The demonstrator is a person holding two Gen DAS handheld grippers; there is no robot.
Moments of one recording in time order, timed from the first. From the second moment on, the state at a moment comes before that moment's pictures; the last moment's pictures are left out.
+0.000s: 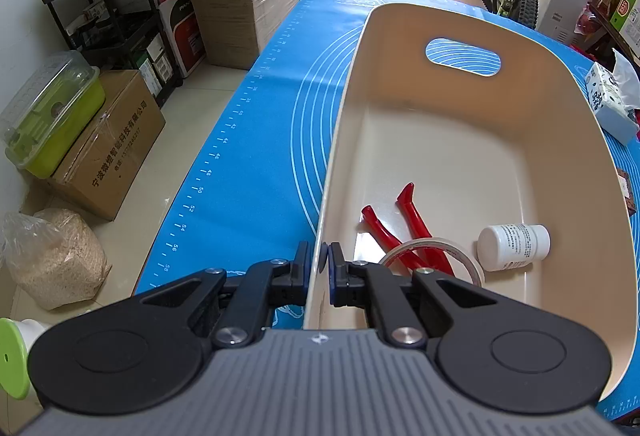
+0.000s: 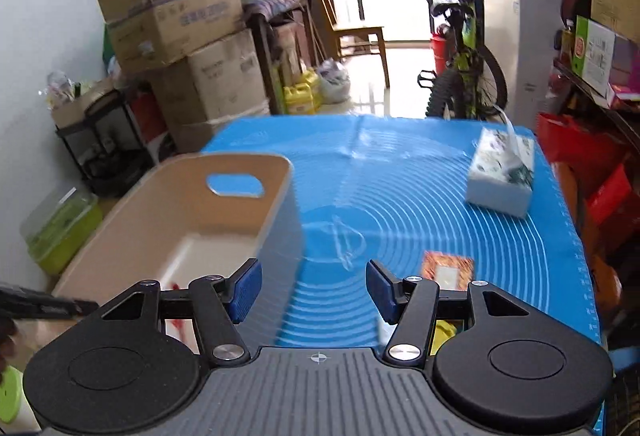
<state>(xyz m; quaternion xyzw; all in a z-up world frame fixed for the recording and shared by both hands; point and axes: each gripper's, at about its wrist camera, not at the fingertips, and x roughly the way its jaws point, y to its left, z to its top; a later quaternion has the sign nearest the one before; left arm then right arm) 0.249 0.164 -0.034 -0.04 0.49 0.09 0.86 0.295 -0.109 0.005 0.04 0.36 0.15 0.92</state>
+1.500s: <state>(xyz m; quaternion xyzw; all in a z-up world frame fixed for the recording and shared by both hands) 0.247 0.167 -0.033 -0.05 0.49 0.09 0.86 0.295 -0.085 -0.096 -0.11 0.48 0.19 0.85</state>
